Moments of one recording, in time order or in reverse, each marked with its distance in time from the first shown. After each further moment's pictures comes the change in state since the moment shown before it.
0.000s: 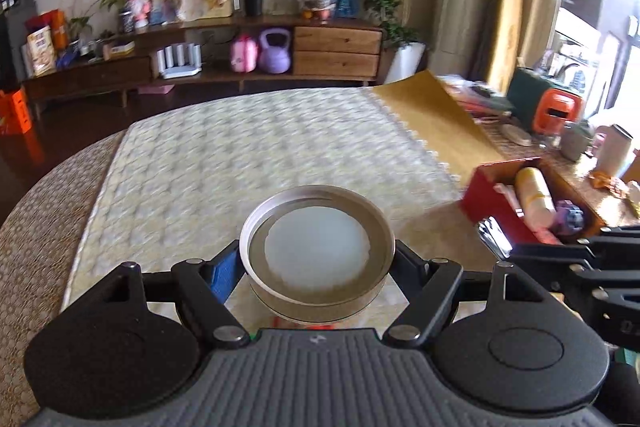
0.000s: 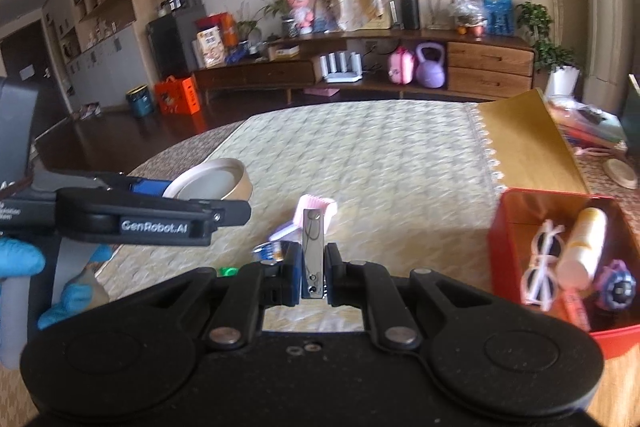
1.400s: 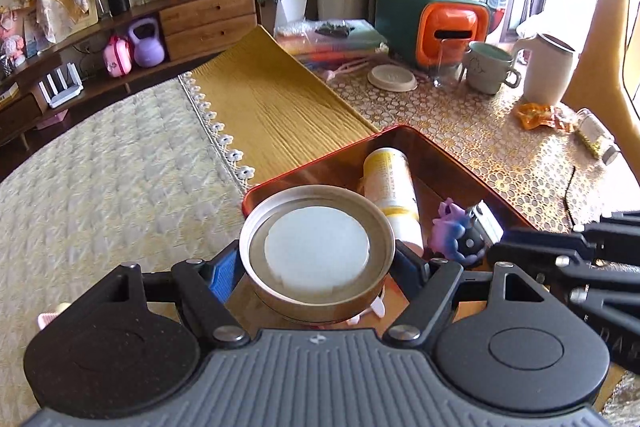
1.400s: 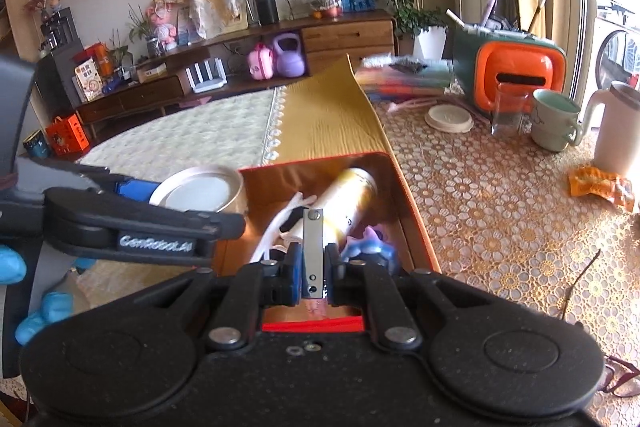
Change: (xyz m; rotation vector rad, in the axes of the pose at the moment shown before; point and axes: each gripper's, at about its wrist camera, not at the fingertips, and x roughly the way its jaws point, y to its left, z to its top) left arm 0.132 -0.226 0.048 0.254 0.156 -0.153; right arm -0.035 -0.194 -0.028 0.191 0.025 -0.262
